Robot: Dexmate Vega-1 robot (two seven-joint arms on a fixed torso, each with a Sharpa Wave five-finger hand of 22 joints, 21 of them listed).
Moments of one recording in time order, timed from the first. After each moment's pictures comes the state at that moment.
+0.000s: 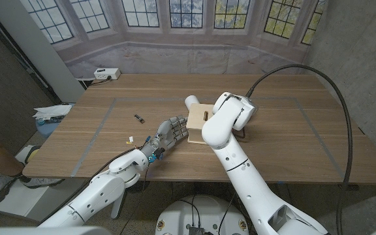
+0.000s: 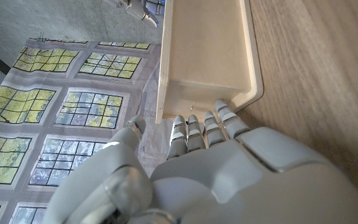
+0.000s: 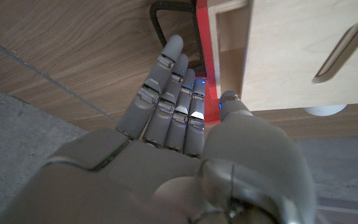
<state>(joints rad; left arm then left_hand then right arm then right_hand) 1.23 0.67 0.38 -1.86 -0.93 0.00 -0.07 0.41 0.18 0.67 -0.01 0.18 0.23 0.08 0.18 0.19 0.16 0.07 0.21 0.20 0.12 0.10 0.18 0.17 0.23 0.10 0.20 0.18 -0.90 0.09 -0.59 -1.91 -2.19 -1.12 1.31 0.86 0.20 0.25 -0.03 0.18 0.78 0.06 0.22 0.20 0.81 0.03 0.30 0.32 0.91 -0.07 0.20 0.28 1.08 -0.07 0.22 0.17</state>
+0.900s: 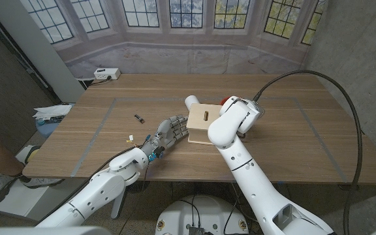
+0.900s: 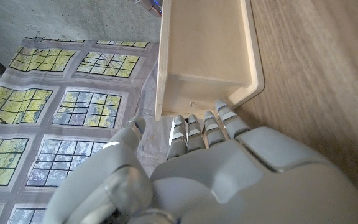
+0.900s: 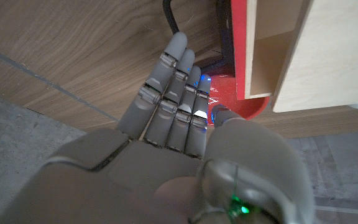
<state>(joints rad) 1.21 0.66 0.38 -1.85 -0.93 0.01 -0.07 0.41 0.18 0.67 -0.02 0.18 0.23 0.08 0.18 0.19 0.16 0.07 0.21 0.20 0.12 0.10 0.18 0.17 0.23 0.10 0.20 0.18 -0.89 0.05 -0.57 -1.87 -2.07 -1.23 1.21 0.81 0.21 0.39 0.08 0.19 0.84 0.04 0.22 0.20 0.88 0.01 0.28 0.30 1.00 -0.14 0.25 0.28 1.15 -0.13 0.24 0.17</state>
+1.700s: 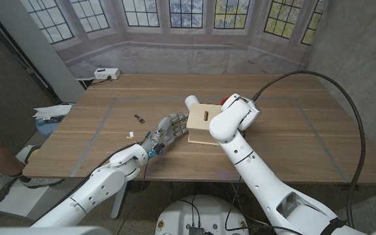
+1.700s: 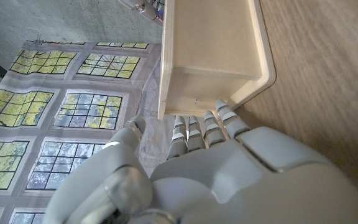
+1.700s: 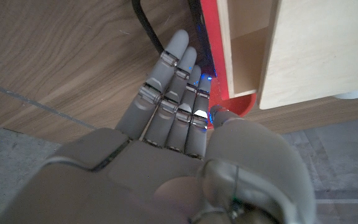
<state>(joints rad) 1.18 0.66 0.38 -1.83 -0.93 0.03 -0.08 0.41 0.18 0.67 -0.03 0.18 0.22 0.07 0.18 0.19 0.16 0.06 0.21 0.20 0.12 0.10 0.18 0.17 0.23 0.10 0.20 0.18 -0.80 -0.03 -0.64 -1.84 -1.85 -1.37 1.15 0.80 0.20 0.44 0.09 0.19 0.85 0.05 0.22 0.20 0.90 0.01 0.27 0.30 1.03 -0.14 0.26 0.28 1.17 -0.14 0.24 0.17</state>
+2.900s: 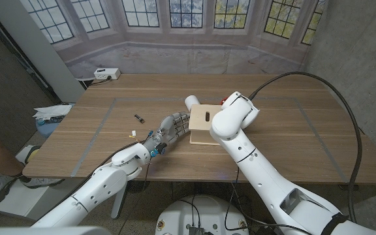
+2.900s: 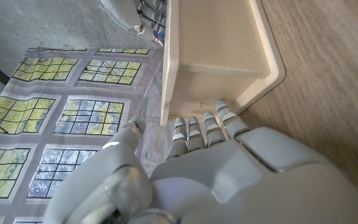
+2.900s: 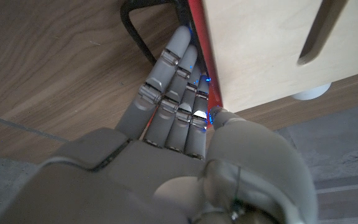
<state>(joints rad) 1.17 0.66 0.40 -1.85 -0.91 0.04 -0.08 0.41 0.18 0.67 -0.03 0.18 0.21 0.08 0.18 0.19 0.16 0.06 0.21 0.20 0.12 0.09 0.18 0.17 0.23 0.09 0.20 0.18 -0.78 -0.07 -0.67 -1.91 -1.65 -1.40 1.07 0.78 0.19 0.47 0.10 0.18 0.85 0.06 0.21 0.20 0.91 0.02 0.25 0.30 1.06 -0.14 0.26 0.28 1.22 -0.14 0.25 0.17</state>
